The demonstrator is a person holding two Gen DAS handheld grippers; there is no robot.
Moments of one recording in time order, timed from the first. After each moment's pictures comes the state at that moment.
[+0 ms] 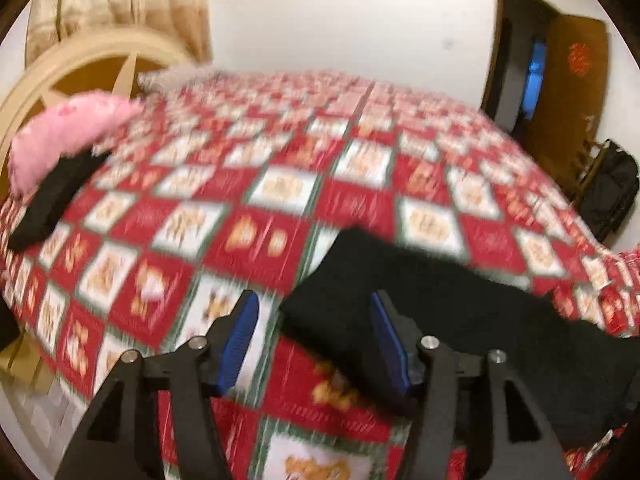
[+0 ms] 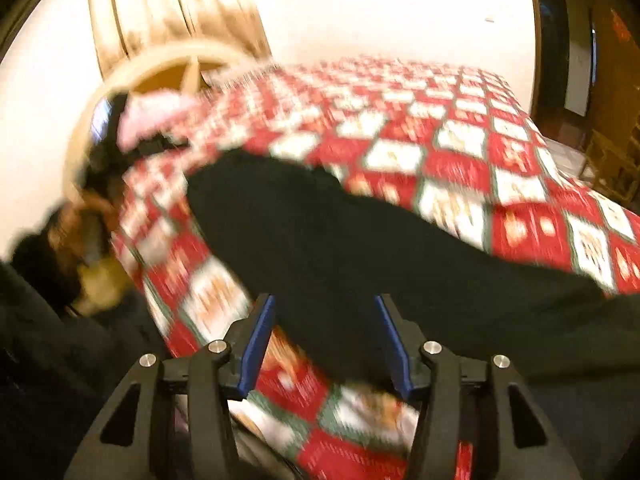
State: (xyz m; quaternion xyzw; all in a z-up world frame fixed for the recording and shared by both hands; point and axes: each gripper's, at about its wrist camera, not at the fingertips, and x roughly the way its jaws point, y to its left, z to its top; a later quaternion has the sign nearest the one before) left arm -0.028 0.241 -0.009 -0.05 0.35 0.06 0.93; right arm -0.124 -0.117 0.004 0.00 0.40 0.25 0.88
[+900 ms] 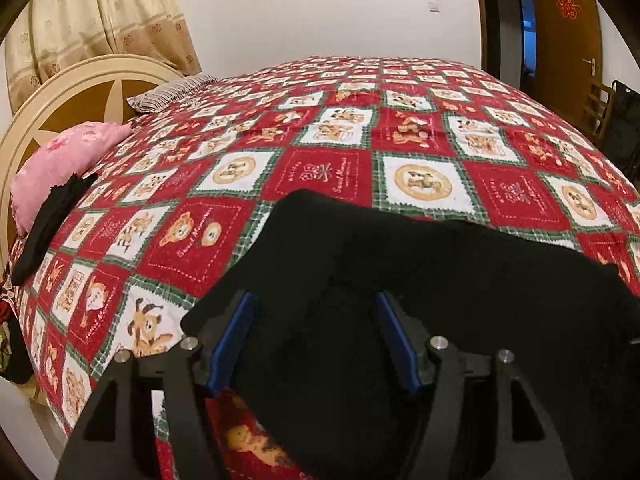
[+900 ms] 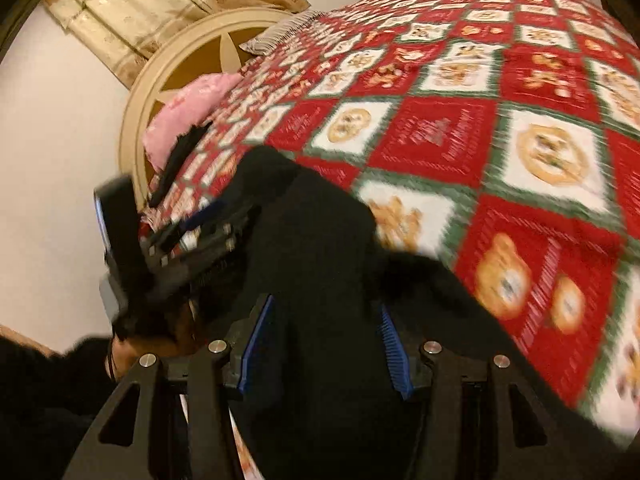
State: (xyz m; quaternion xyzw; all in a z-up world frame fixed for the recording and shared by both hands) left arm 0.015 0.189 -0.070 0.03 0.38 0.10 0.92; right arm 0.070 -0.012 -0.076 0.11 0.51 0.39 0.76
